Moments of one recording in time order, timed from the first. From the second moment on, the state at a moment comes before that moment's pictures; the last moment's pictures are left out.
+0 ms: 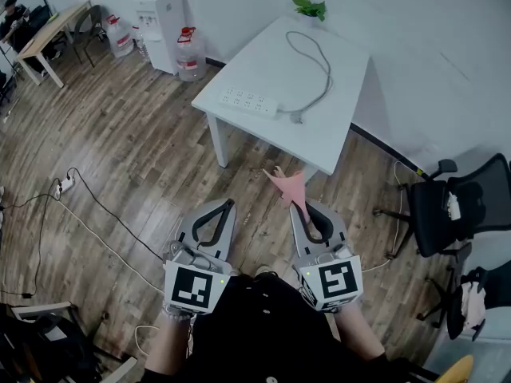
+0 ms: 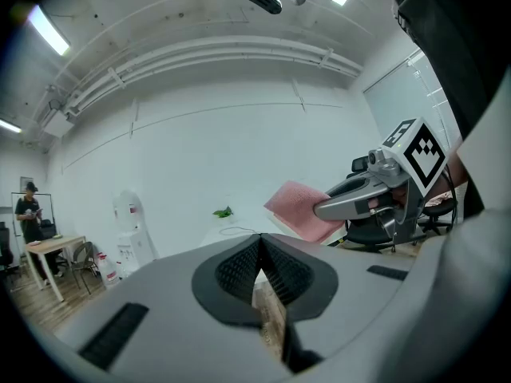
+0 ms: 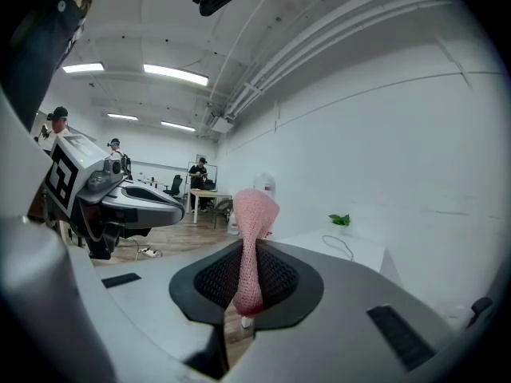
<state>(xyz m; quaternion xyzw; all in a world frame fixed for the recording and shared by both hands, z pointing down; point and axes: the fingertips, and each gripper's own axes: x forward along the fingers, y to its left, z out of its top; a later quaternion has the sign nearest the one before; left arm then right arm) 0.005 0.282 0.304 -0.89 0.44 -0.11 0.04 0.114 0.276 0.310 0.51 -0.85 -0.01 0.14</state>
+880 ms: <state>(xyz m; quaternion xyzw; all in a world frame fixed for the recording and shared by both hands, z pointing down) -0.055 0.290 0.310 -0.90 0.43 -0.11 0.05 0.078 0.280 0.306 0.55 -0.82 -0.03 0.14</state>
